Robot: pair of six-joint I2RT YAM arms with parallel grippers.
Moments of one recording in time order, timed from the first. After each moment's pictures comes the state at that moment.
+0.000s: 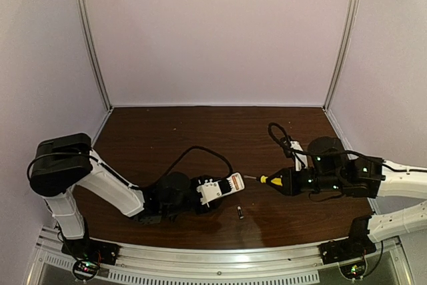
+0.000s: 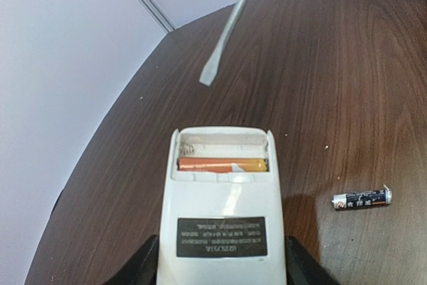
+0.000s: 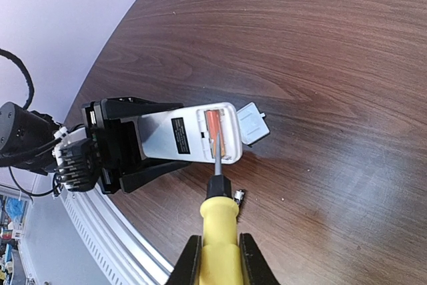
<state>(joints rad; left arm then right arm) -1.19 1.82 0.63 0.85 -0.23 0.48 1.00 0.94 0.65 -0.32 0.03 0.68</state>
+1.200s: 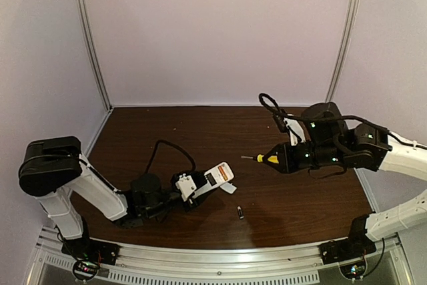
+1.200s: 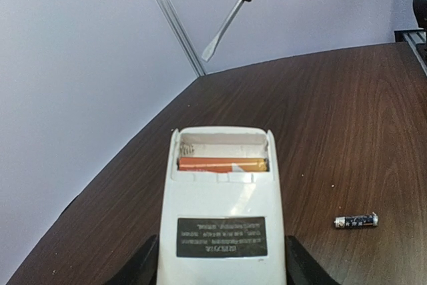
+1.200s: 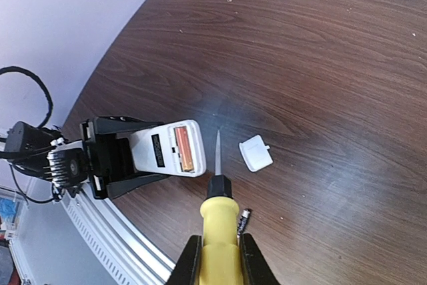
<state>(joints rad) -1.14 1.73 0.41 1.23 -0.17 0.39 1.01 1.06 0.98 -0.55 0.07 0.61</state>
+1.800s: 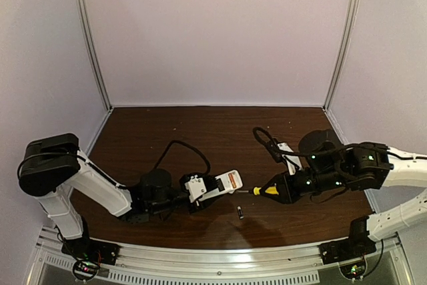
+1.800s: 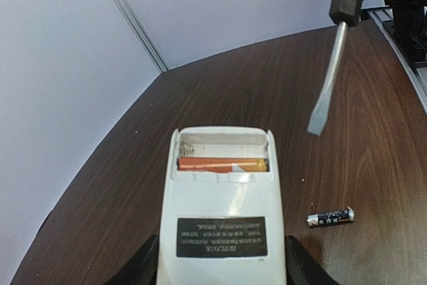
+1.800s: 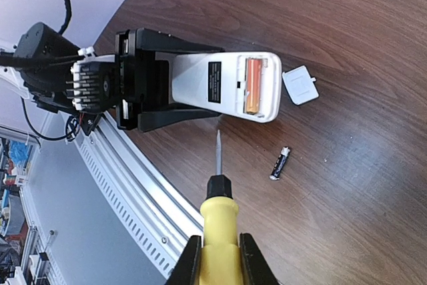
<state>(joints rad) -1.14 1.72 0.50 1.03 -0.05 0.43 1.15 1.02 0.90 -0.60 0.00 0.67</state>
